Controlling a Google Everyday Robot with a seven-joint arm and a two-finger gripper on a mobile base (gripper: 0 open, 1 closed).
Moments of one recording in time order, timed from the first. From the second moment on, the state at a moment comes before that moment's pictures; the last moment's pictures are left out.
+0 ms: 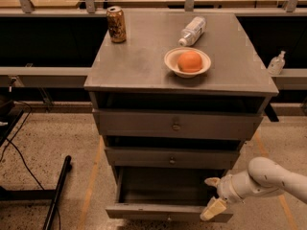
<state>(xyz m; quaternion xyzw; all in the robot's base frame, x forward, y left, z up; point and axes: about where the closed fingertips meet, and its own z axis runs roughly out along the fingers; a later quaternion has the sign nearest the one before) 0.448 -0.207 0.408 -0.51 0.79 0.28 0.20</state>
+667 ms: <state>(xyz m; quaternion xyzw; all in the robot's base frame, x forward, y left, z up) 0.454 -0.210 0.335 -0.51 0.79 0.31 0.15</state>
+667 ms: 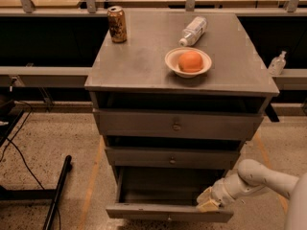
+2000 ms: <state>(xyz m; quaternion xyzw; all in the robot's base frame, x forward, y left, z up) 0.424 -0.239 0.235 -0.43 0.81 0.37 0.13</state>
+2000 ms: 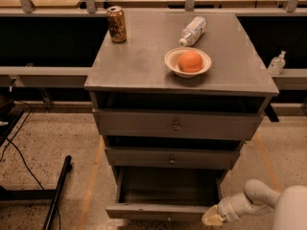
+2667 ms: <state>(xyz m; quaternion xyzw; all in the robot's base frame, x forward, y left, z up) 0.392 -0.242 0.186 -0.44 0.79 0.41 0.15</state>
